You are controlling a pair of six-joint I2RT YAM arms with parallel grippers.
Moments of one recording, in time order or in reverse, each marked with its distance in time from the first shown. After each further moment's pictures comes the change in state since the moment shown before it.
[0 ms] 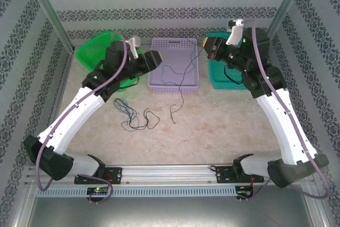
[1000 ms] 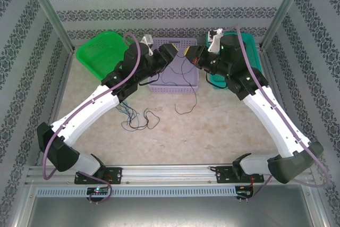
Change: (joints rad) left arm -0.137 0.120 0.049 0.209 -0.186 -0.399; right arm 0.148 0.036 -0.100 0.085 -0.001 0.282
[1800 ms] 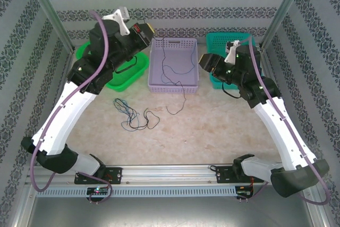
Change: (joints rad) left arm 0.083 -0.037 0.455 -0.383 -0.082 0.378; right arm -0.153 -0.145 -0.181 -0.105 -0.018 -0.156
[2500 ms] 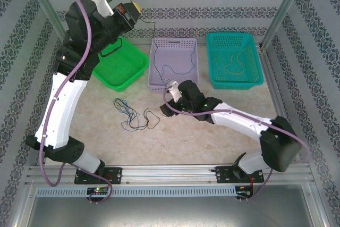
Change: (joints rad) left arm 0.179 0.108 0.256 -0.063 0.161 0.089; right arm 0.426 0.303 -0.382 0.426 0.222 -0.666
